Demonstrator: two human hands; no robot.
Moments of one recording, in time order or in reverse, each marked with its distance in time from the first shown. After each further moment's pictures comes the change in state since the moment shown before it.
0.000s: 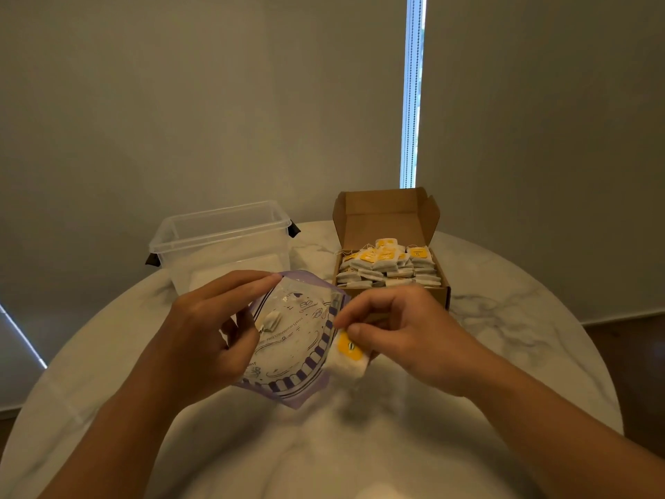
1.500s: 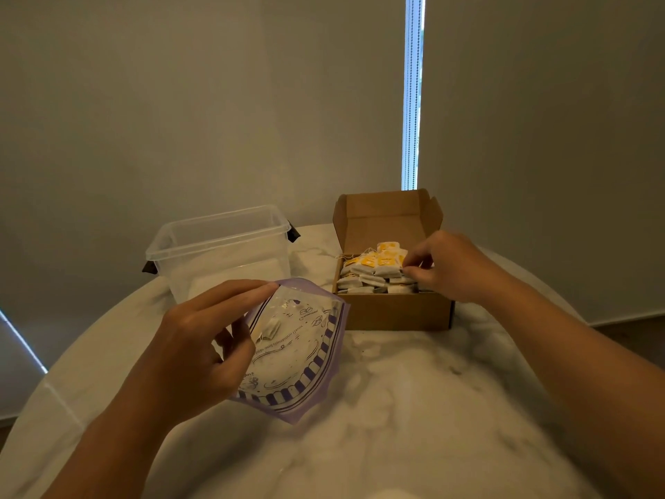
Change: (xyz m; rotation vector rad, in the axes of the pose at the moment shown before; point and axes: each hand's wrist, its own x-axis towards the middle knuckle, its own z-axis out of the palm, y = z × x) left_hand -0.002 -0.004 0.001 0.009 -0.002 -0.021; right_hand 0.077 0.047 -0.097 -0.856 0.193 0.001
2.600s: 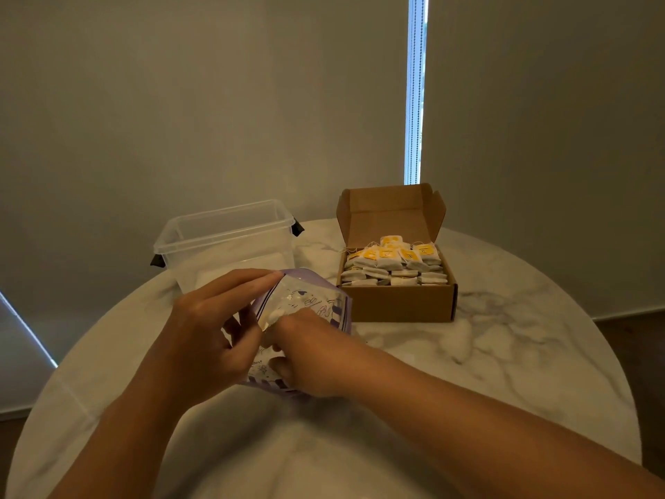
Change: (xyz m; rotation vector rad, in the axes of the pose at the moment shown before) left_hand 0.003 0.005 -0.002 -0.040 0.040 0.020; right_hand -0.041 -0.160 0.093 0.060 -0.320 -0.345
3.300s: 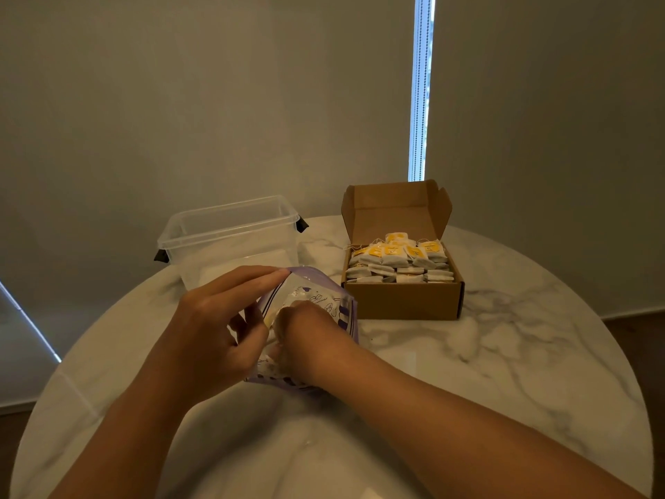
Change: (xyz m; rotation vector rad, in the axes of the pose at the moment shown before) left_hand -0.002 -0.002 0.001 -0.003 -0.011 -0.003; right_hand 0.035 0.003 0.025 -0.135 0.025 0.194
